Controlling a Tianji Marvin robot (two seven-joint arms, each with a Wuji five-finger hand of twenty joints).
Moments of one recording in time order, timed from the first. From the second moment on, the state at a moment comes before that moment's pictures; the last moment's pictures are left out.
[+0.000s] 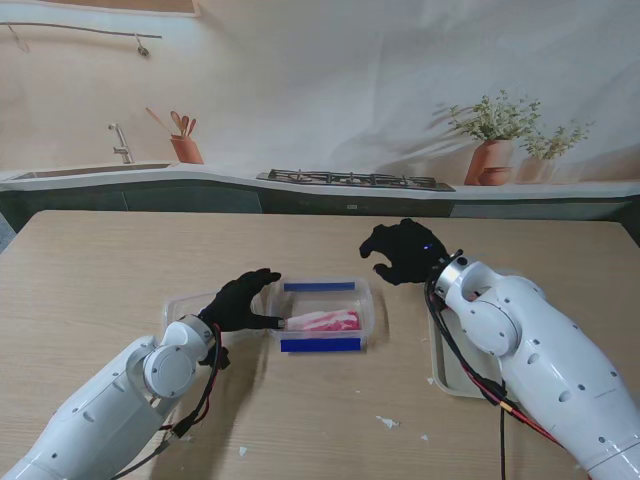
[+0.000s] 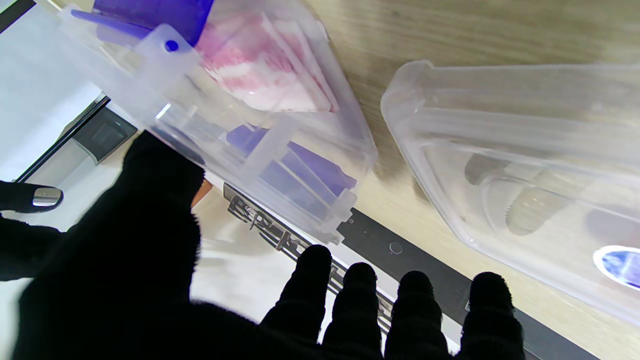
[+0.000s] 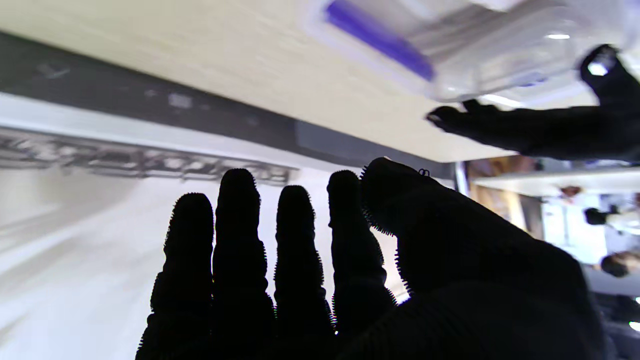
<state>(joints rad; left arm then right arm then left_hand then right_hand) 1.28 -1.14 -0.97 -1.17 0.46 -0.19 0.04 -1.25 -1.02 1.11 -1.46 -0.97 -0.32 0.01 0.55 -0.48 0.45 -0.12 0.19 0.15 0.23 0.16 0.15 0.11 0.08 0.21 0.06 0.12 0.05 0.34 -0.07 0.27 0.17 0.57 0.68 -0.45 0.82 -0.17 0.62 0.03 0.48 0.53 0.51 0.08 0.77 0.38 0.55 0.13 0.70 0.42 0.24 0.10 0.99 0.48</state>
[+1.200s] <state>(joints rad) 1.29 -1.13 -0.99 -1.18 0.46 -0.21 0.03 -0.96 -1.12 0.62 -1.27 -0.54 0.04 0.21 0.55 -0.49 0.45 -0.12 0.19 0.15 0.23 0.16 0.15 0.11 0.08 0.20 0.06 0.12 0.05 0.34 -0.07 0.27 0.17 0.57 0.72 -0.44 0.78 -0.17 0.63 0.07 0.53 0.48 0.52 0.11 0.77 0.39 0.58 0.15 0.70 0.43 0.24 0.12 1.01 0.43</state>
